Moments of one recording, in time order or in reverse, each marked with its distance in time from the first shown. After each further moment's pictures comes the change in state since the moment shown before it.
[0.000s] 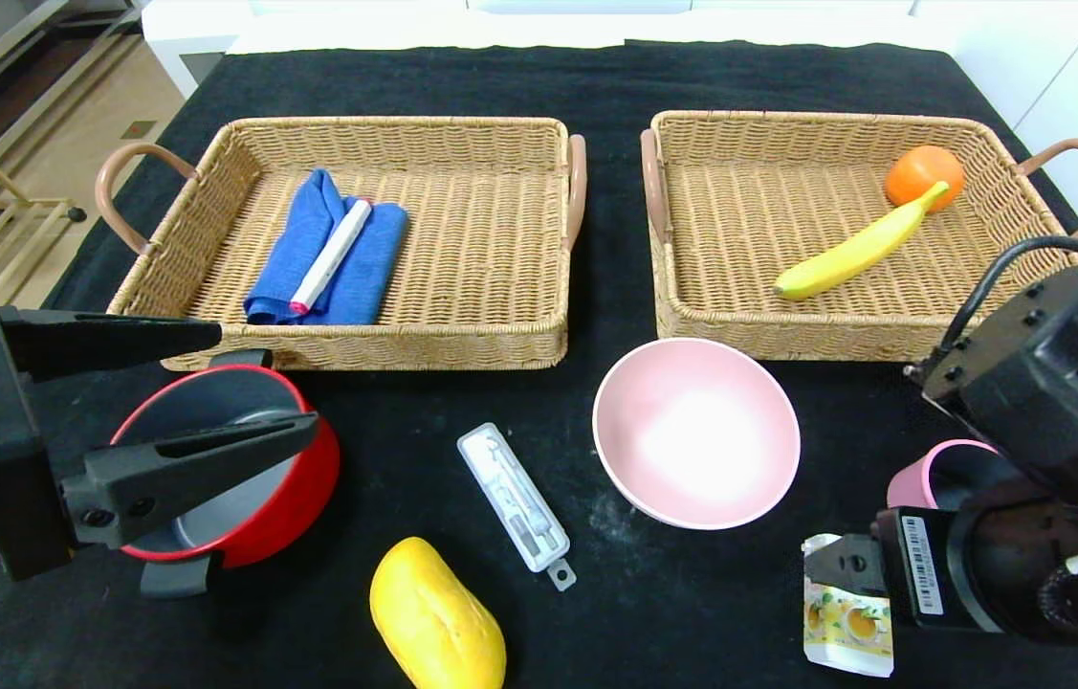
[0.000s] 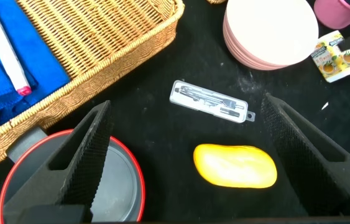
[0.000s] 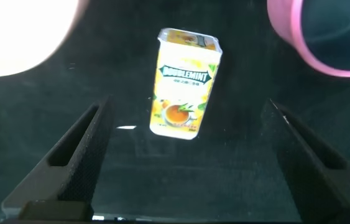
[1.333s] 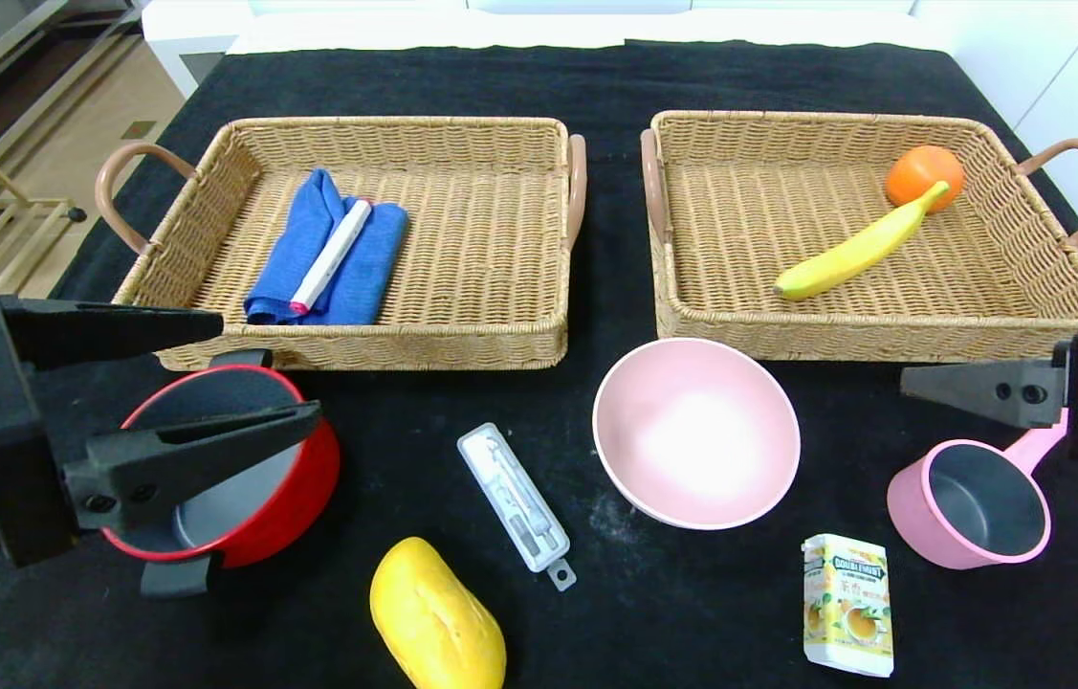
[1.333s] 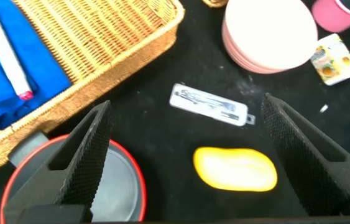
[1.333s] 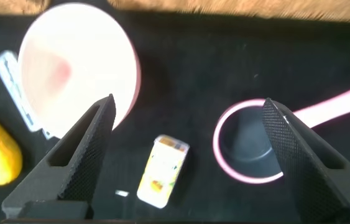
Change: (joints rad) left arm 0.001 0.010 -0.014 0.000 -0.002 0.000; right arm -0.179 -0.256 0.067 -0.386 0.007 -0.474
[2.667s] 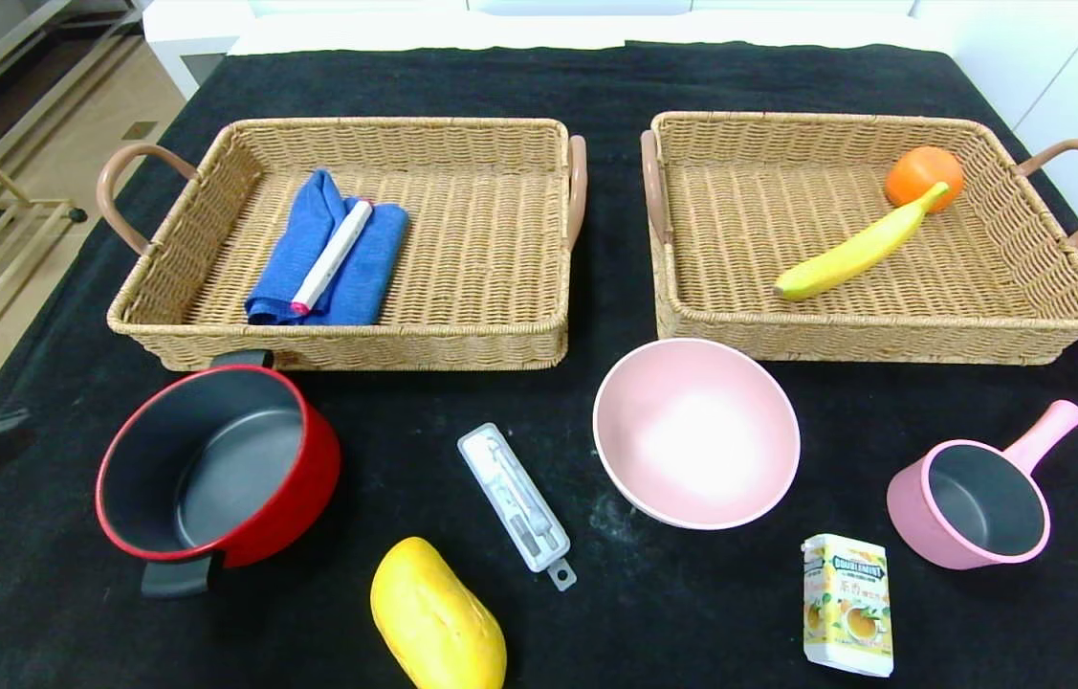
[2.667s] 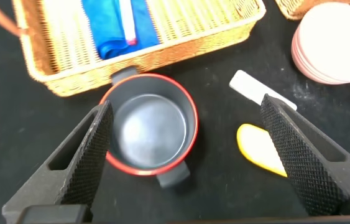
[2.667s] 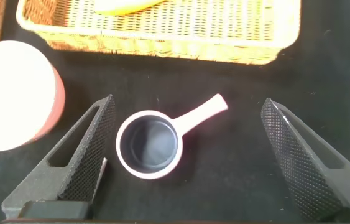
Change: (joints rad) left arm 0.349 -0.262 0.060 0.107 -0.029 -0.081; right arm -0.545 -0.314 0.211 -0.190 0.333 -0.324
